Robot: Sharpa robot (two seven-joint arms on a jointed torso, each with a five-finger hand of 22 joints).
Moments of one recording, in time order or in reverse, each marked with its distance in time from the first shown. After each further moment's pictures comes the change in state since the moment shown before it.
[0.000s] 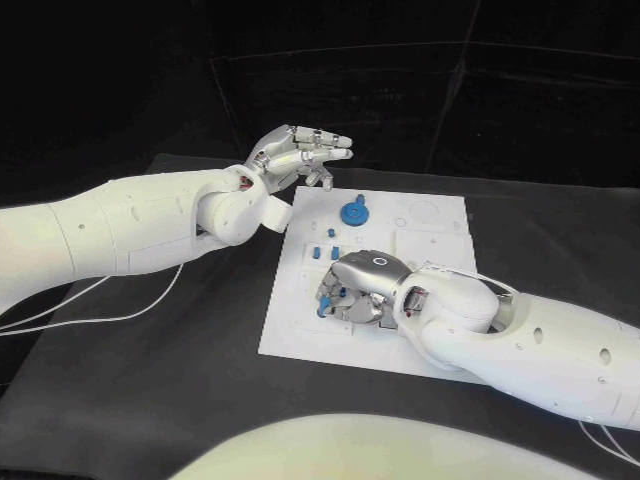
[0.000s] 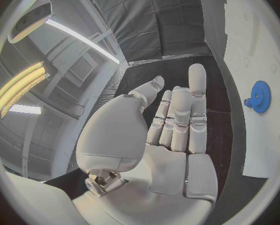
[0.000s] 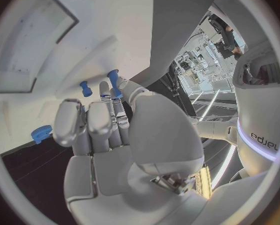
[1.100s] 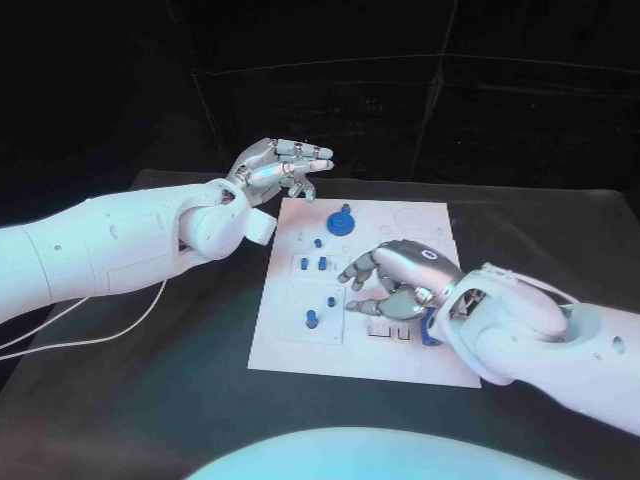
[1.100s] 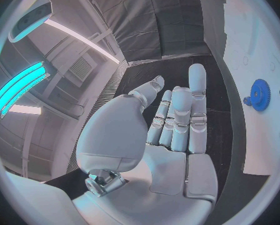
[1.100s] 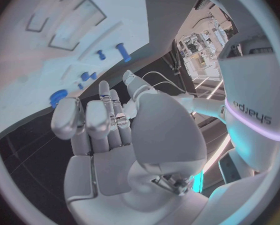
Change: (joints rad) left arm 0.000 -0.007 -0.002 -0.003 0.000 0.003 -0.004; left_hand 0.000 0.000 0.000 0.000 0.000 0.000 0.000 0.000 0.000 0.000 0.000 0.000 0.000 -0.001 0.001 0.000 -0.001 0.000 0.000 0.000 0.000 -0.001; right arm 0.056 -0.272 0.003 0.190 0.138 -0.214 0.051; right_hand -0.038 -0.053 -0.128 0.023 0.021 -0.086 0.011 0.021 0.009 0.016 0.005 0.078 0.030 -0.002 0.013 -0.002 -0.028 0.000 -0.031 0.018 -0.030 -0.042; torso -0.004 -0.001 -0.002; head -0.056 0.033
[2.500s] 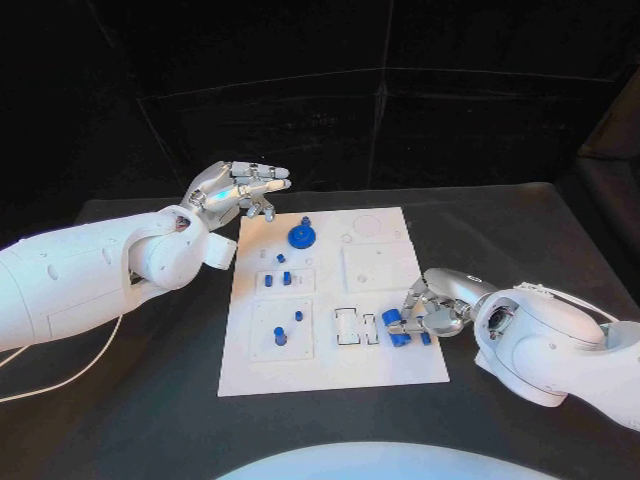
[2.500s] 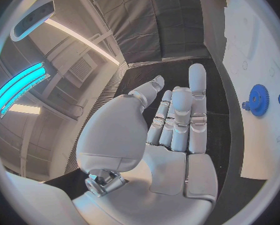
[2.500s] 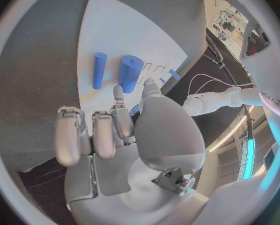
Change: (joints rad) left arm 0.000 -0.022 -0.013 0.022 0.000 -0.001 -0.001; left_hand 0.000 0.000 -0.003 -0.003 0.000 -0.003 0.003 0.004 0.000 -0.007 0.000 0.004 0.000 0.000 0.000 0.000 -0.001 0.000 0.000 0.000 -0.004 -0.001; right arm -0.055 -0.219 -0.007 0.099 0.101 0.102 -0.440; right_hand -0.125 0.046 -0.412 0.230 0.067 -0.011 -0.070 0.267 0.101 0.229 -0.070 1.119 1.194 0.002 -0.060 0.253 0.406 -0.047 0.149 -0.057 0.166 0.121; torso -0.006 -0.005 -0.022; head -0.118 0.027
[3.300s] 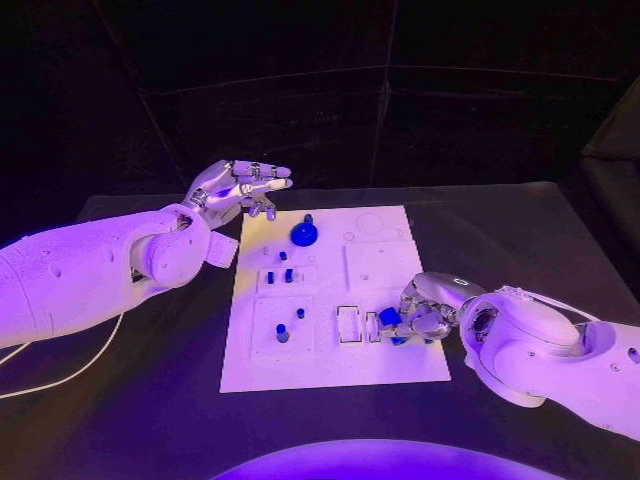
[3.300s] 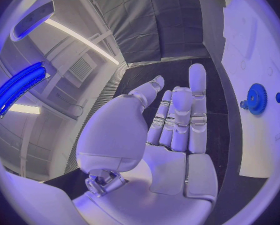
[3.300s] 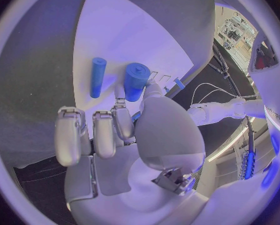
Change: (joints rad) left arm 0.000 -0.002 -0.006 0.000 0.000 0.001 0.000; left_hand 0.000 0.000 0.000 0.000 0.000 0.000 0.000 0.000 0.000 0.000 0.000 0.000 0.000 0.000 0.000 0.000 -0.001 0.000 0.000 0.000 0.000 -0.001; right arm -0.036 0.064 0.010 -0.033 -0.099 0.029 -0.066; right_hand 0.045 0.055 0.008 -0.014 0.100 0.004 -0.013 0.053 0.039 0.009 -0.009 0.016 0.021 0.000 0.000 0.005 0.000 0.000 0.000 0.000 0.008 0.000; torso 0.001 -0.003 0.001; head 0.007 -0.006
